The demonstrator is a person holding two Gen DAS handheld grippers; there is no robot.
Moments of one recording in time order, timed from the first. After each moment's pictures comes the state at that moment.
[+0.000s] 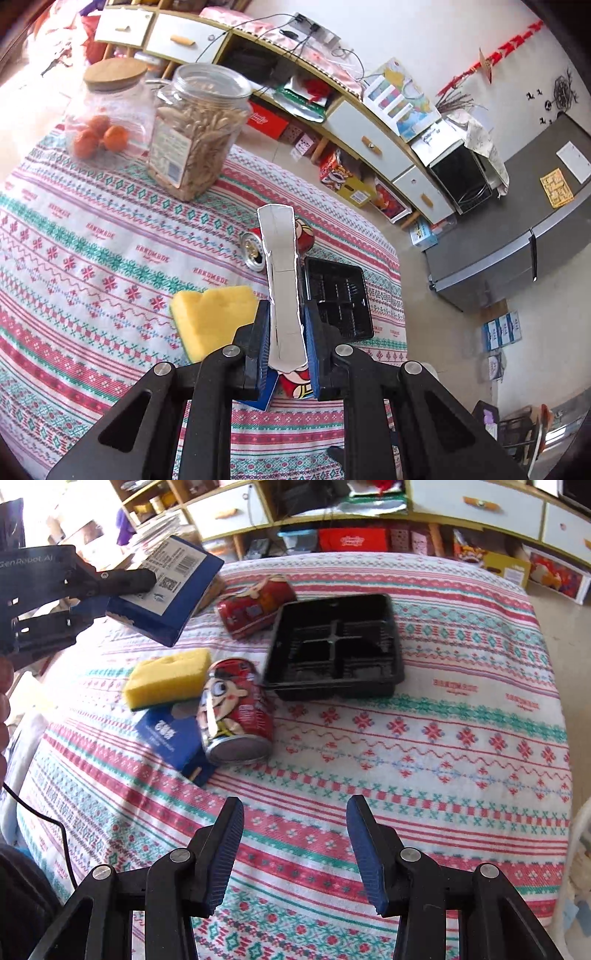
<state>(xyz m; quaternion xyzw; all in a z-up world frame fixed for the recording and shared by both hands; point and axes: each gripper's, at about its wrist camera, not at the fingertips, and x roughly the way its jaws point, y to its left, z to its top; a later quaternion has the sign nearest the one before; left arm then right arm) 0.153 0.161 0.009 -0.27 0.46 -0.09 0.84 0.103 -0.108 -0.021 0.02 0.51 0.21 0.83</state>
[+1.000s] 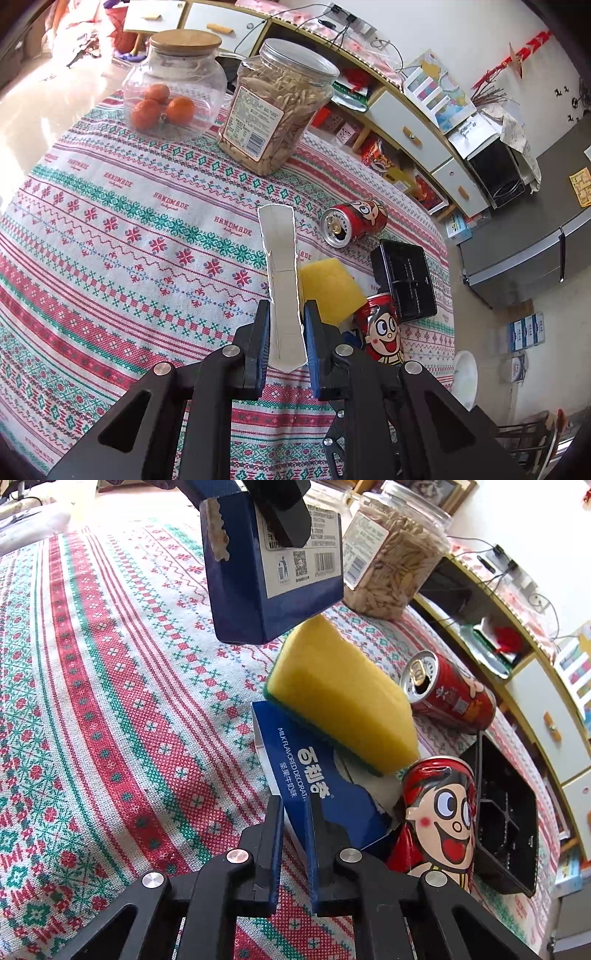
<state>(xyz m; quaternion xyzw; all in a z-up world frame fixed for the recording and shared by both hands) 0.134 0.201 -0.026 -0.24 0.50 -0.04 0.83 0.095 0.070 -0.100 -0.35 0.36 0.26 0.82</state>
